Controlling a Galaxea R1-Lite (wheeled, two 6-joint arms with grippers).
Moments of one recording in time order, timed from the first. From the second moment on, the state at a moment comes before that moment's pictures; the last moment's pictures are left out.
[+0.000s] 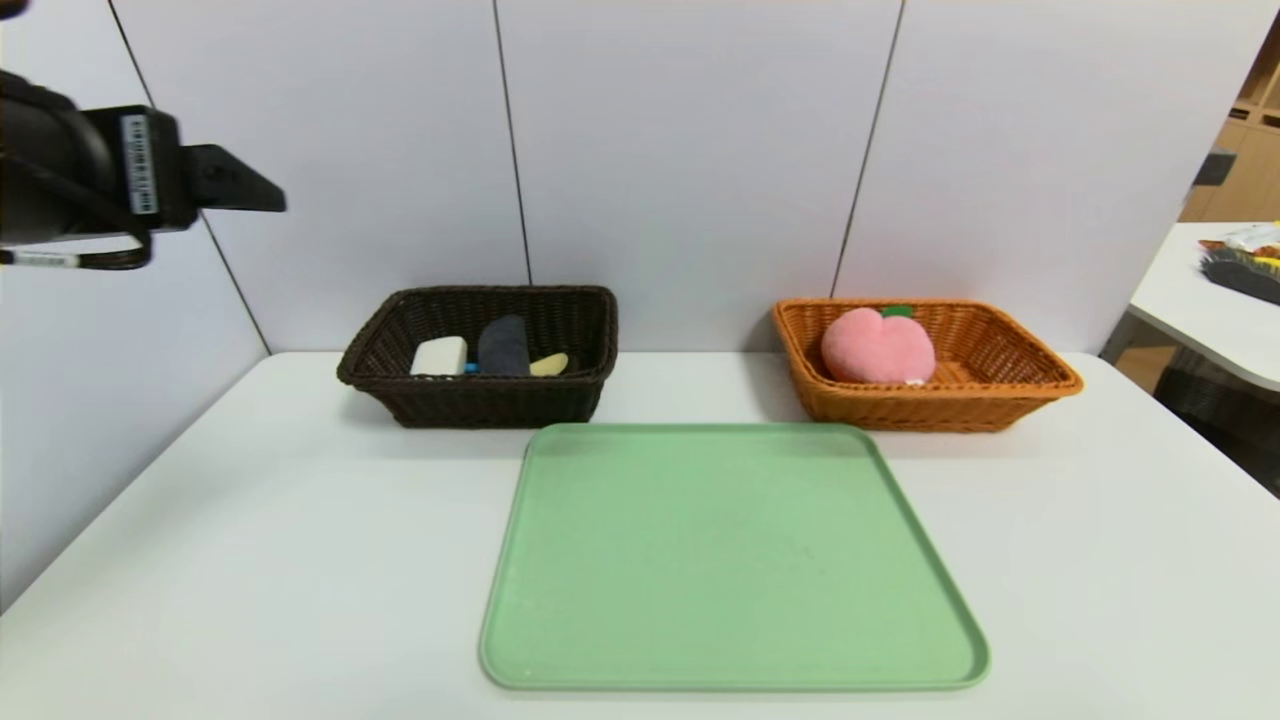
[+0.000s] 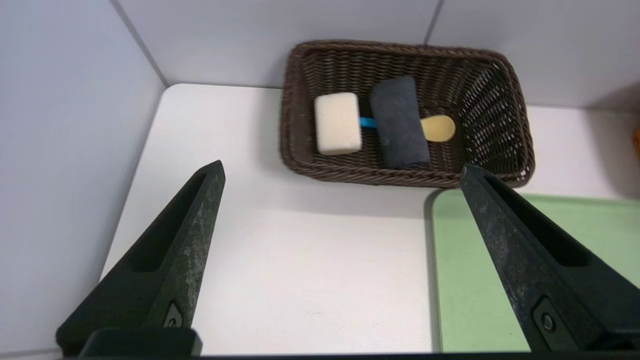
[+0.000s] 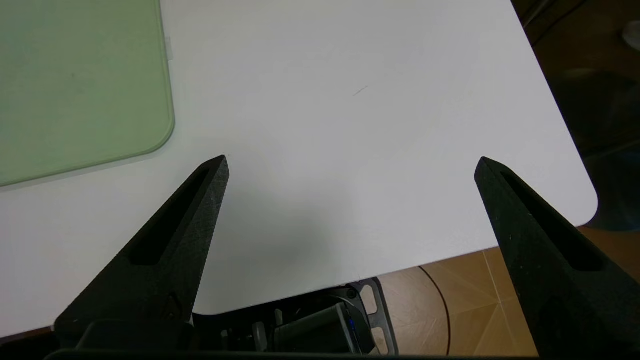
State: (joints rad) left arm -0.30 1.35 -1.55 0.55 0.36 -0.20; right arm 0.11 0.62 -1.02 1.00 -0.29 0.20
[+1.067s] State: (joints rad) left arm -0.04 0.24 -0.71 0.65 0.40 0.01; right arm -0.02 0.21 -0.86 0.94 -0.14 0.01
